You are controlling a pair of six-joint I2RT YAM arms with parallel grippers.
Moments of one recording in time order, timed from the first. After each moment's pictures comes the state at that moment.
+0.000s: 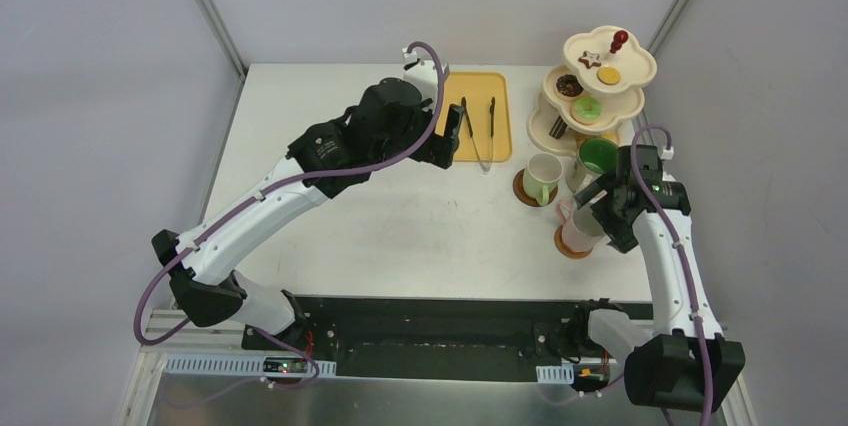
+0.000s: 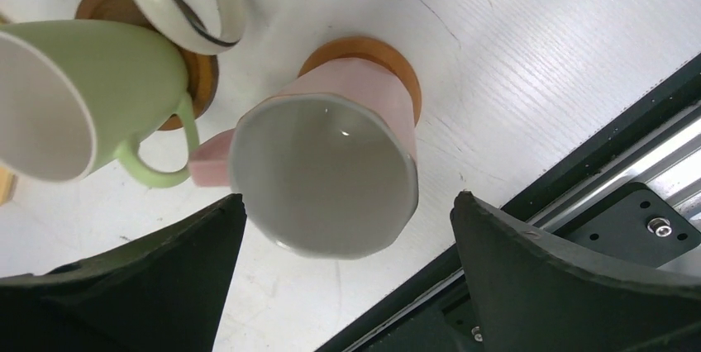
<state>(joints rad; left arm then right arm) -0.94 1.42 1.69 -0.73 -0.32 -0.28 -0.07 1.04 0.94 -1.08 0.21 0.83</state>
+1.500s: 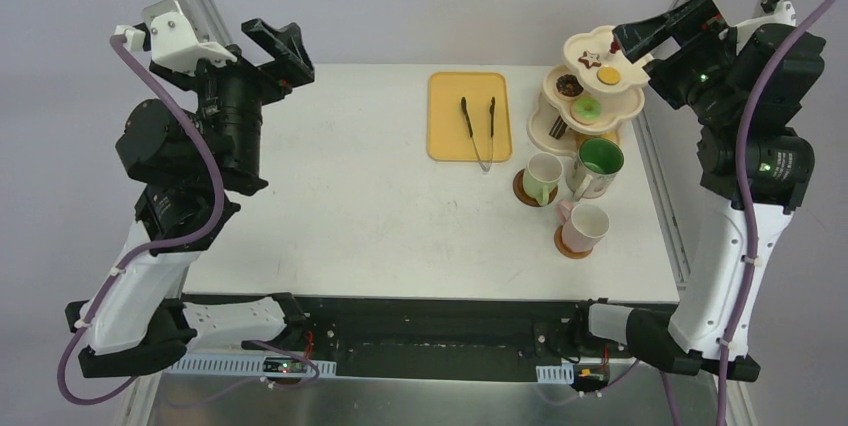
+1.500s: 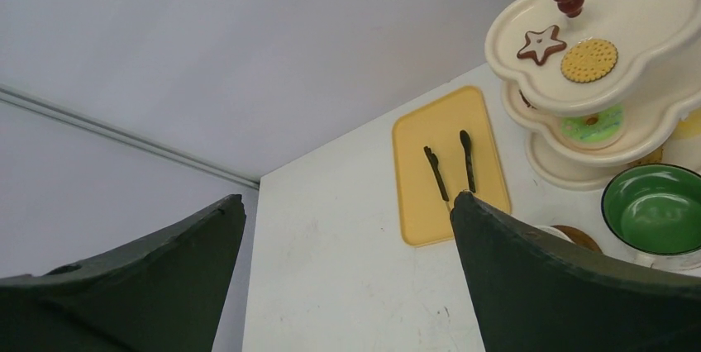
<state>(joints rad) -0.93 1.06 1.76 -0.22 -1.01 0.07 -0.07 1.25 2.08 -0.97 -0.17 0.68</state>
